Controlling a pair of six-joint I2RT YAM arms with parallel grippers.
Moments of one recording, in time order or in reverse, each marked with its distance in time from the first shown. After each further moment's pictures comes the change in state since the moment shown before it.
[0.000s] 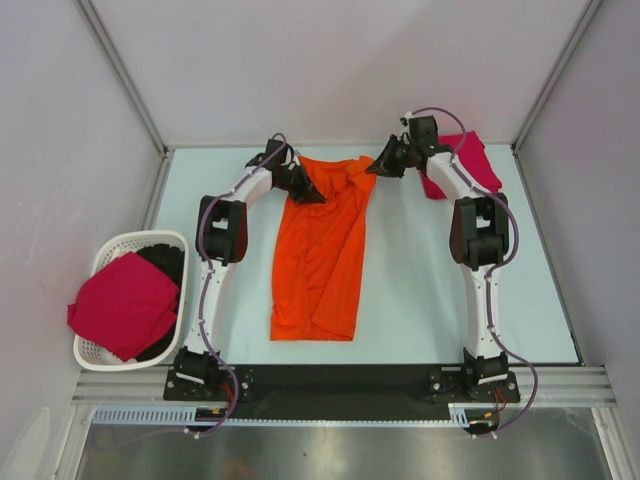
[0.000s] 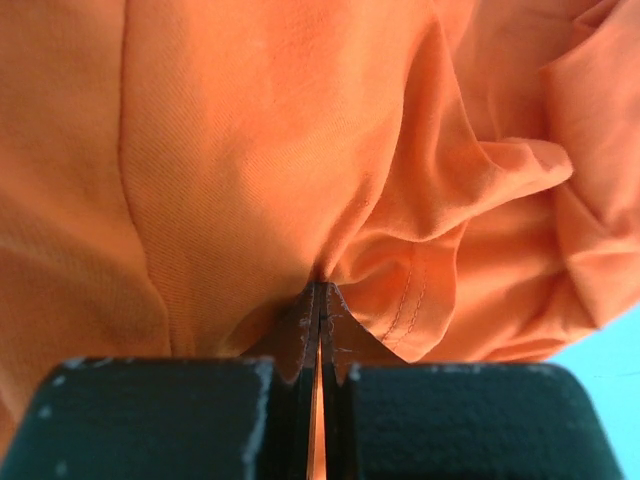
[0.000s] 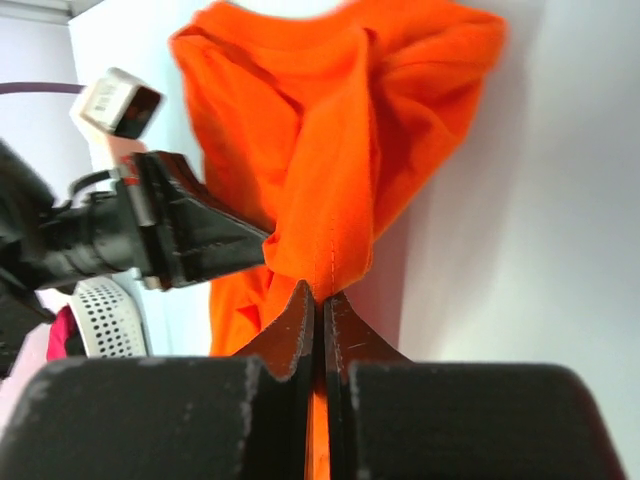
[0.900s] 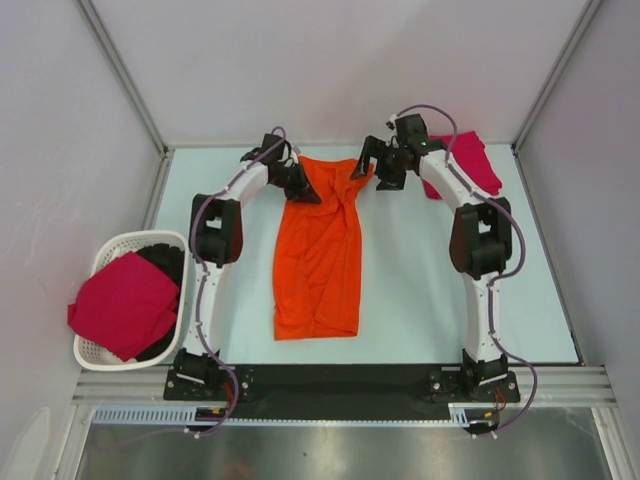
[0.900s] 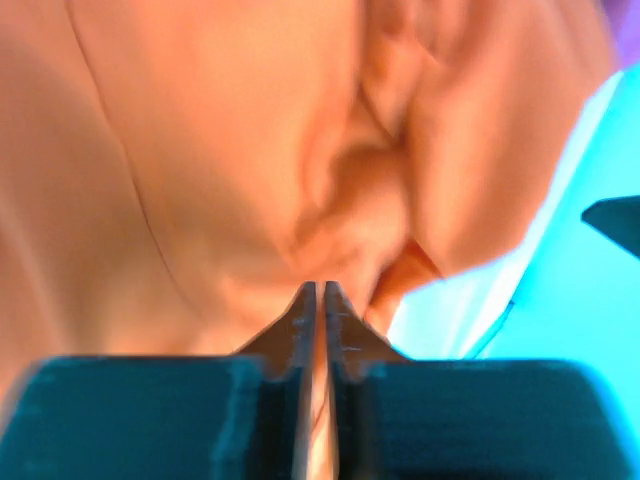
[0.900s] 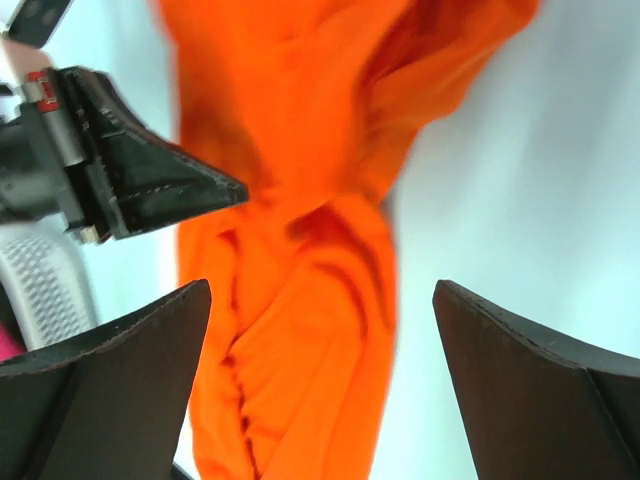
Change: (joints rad) left arm 0.001 -0.084 -0.039 -0.093 -0.021 0.118; right arm 0.089 -0.089 0.006 -0.225 0.125 -0.129
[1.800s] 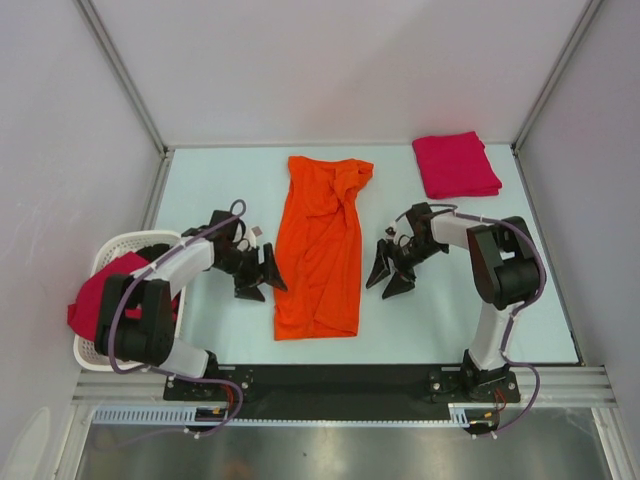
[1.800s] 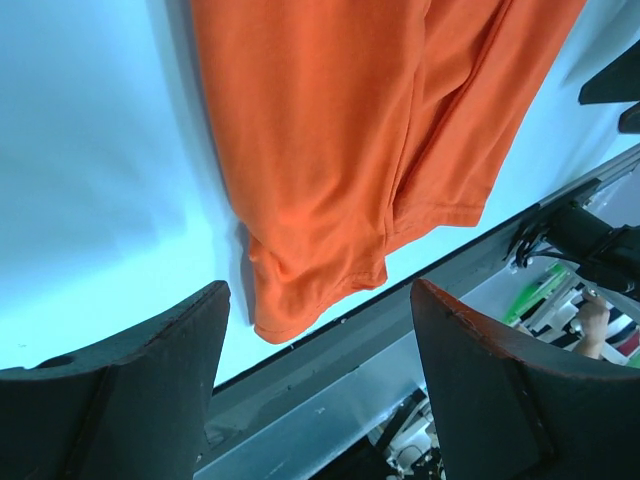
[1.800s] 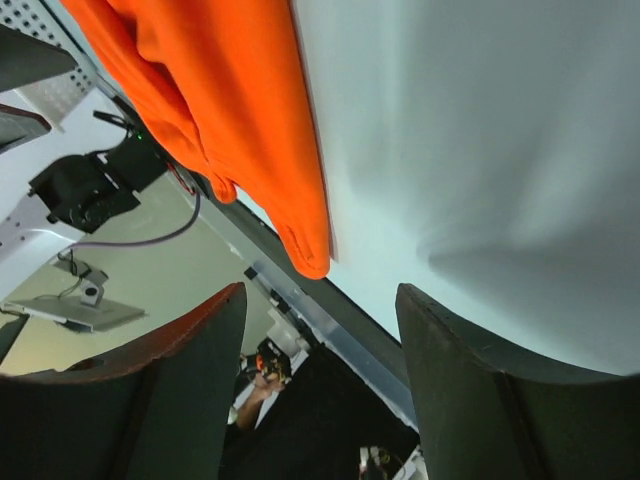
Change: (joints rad) left arm 0.074 -1.055 -1.323 -0.058 -0.053 0.256; right arm -0.001 -0.385 -0.961 -0.084 -0.455 -0.151
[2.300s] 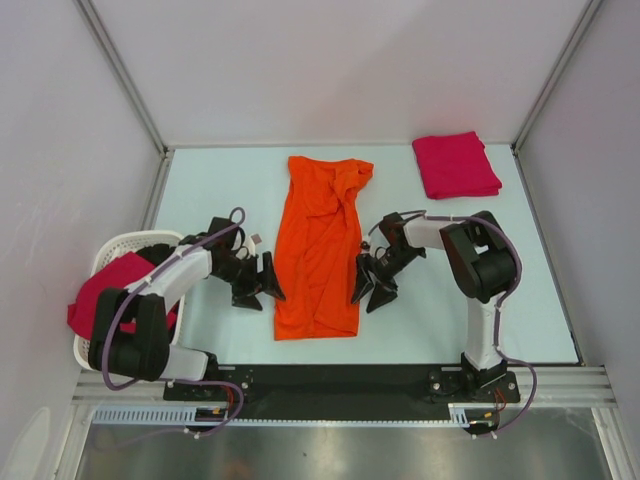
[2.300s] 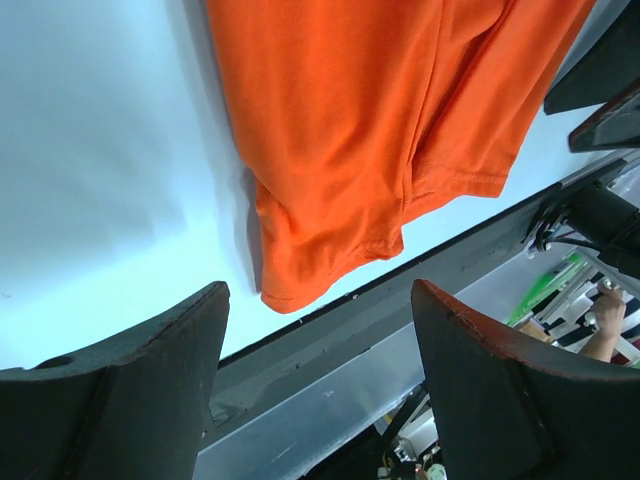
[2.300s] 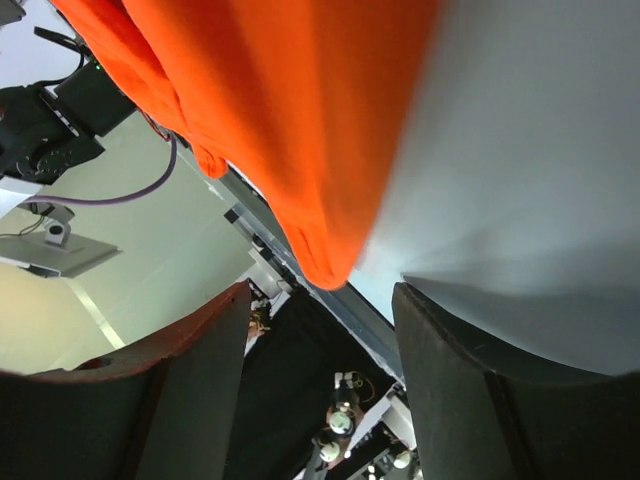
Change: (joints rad) left arm -0.019 -0.097 -0.068 -0.048 -0.023 0.008; right arm 0.154 0.124 0.048 -0.058 -0.063 -0.058
